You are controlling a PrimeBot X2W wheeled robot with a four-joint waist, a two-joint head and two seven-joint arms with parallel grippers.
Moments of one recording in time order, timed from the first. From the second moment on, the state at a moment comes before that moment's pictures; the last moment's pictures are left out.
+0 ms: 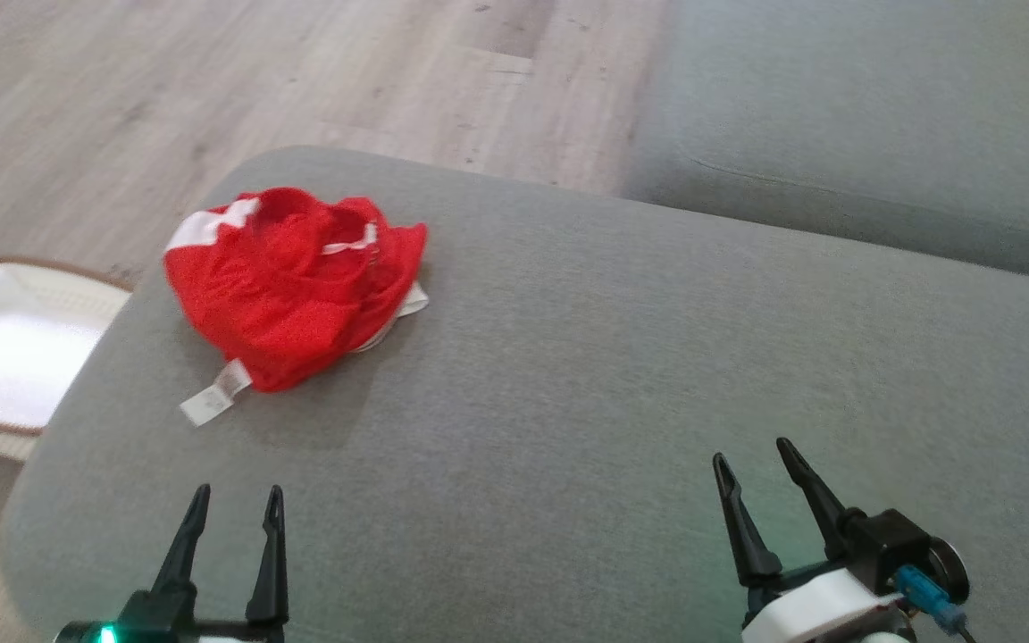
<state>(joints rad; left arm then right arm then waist) 0.11 0.08 -0.03 0.25 -0.05 -0.11 -0.25 0.05 -0.04 0.19 0.32 0.09 0.13 -0.25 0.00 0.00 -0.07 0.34</state>
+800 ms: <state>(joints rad) -0.20 0.24 -0.05 0.13 -0.03 -0.12 -0.22 0.03 -0.04 0.13 0.33 -0.02 0.13 -0.25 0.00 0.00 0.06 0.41</state>
